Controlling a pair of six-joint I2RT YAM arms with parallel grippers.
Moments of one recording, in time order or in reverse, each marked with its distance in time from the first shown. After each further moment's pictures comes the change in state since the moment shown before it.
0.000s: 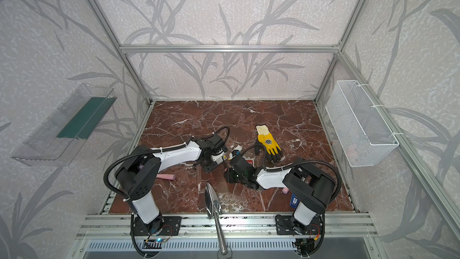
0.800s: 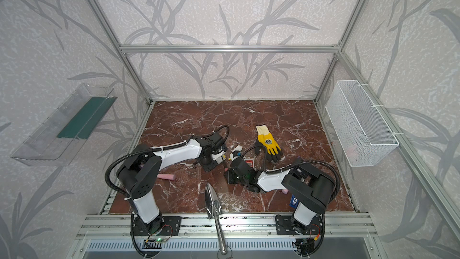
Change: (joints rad) left arm 0.012 0.017 0.039 -0.055 0.022 -0.007; right arm 0.015 -0.004 -0.052 0.097 0.040 0.023
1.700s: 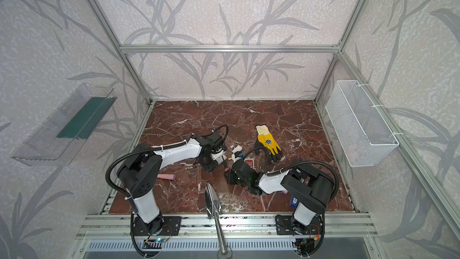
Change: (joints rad) left arm 0.016 0.008 0.001 0.006 0.056 -0.027; right arm 0.008 0.003 -0.053 0.109 0.021 0.050
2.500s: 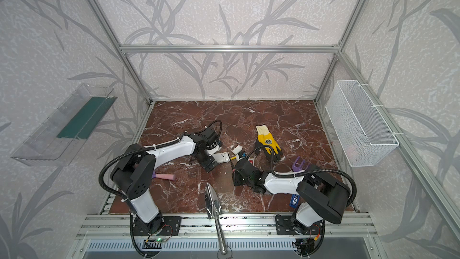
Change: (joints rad) left arm 0.088 -0.064 0.002 0.009 0.019 0.026; right arm -0.028 -0.179 0.016 -0.337 0.063 -0.151
